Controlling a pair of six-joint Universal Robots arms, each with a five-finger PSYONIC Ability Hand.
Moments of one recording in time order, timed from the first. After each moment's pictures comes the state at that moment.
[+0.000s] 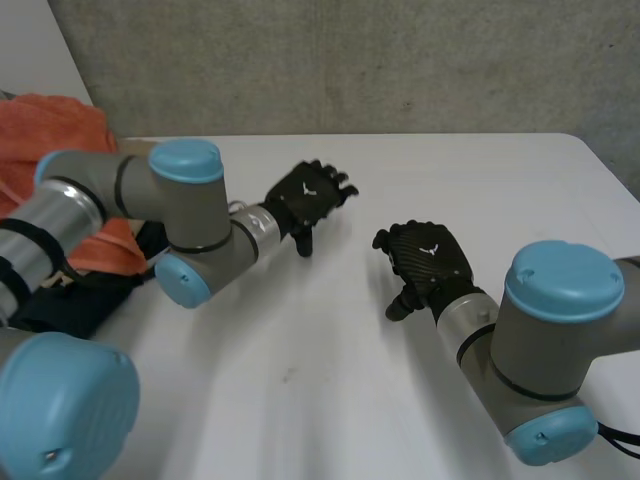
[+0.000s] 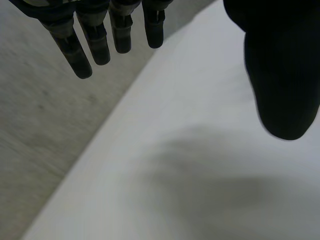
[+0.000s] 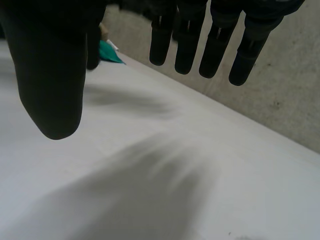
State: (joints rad) left arm 4.19 -2.65 -0.54 3.00 -1.19 3.73; right arm 2.12 -1.11 1.67 -0.34 1.53 3.02; left_hand 0.19 0.20 0.20 0.20 0.04; right_hand 0.45 0.45 0.45 0.45 0.27
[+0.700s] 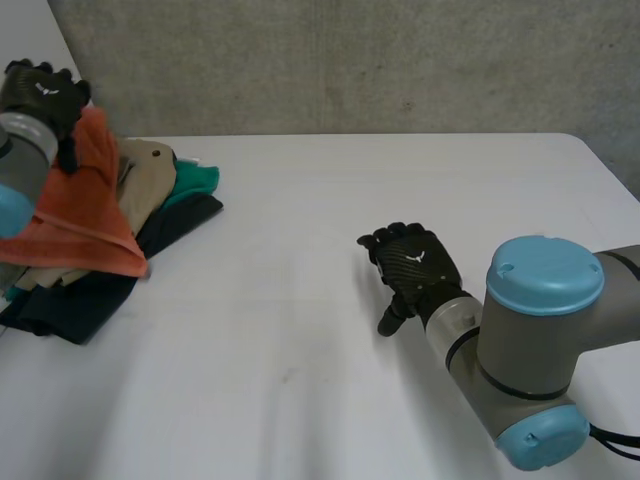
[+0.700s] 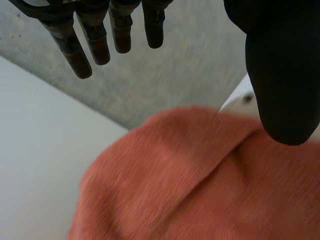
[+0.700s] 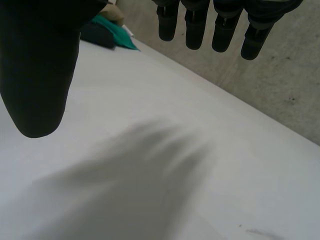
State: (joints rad) left arm 4.65 -2.25 -0.84 3.09 -1.58 3.89; right arm 2.16 -1.08 1.62 -0.27 1.55 2.94; left_hand 0.19 0.20 0.20 0.20 0.04; right_hand 0.21 0.20 0.20 0.20 0.04
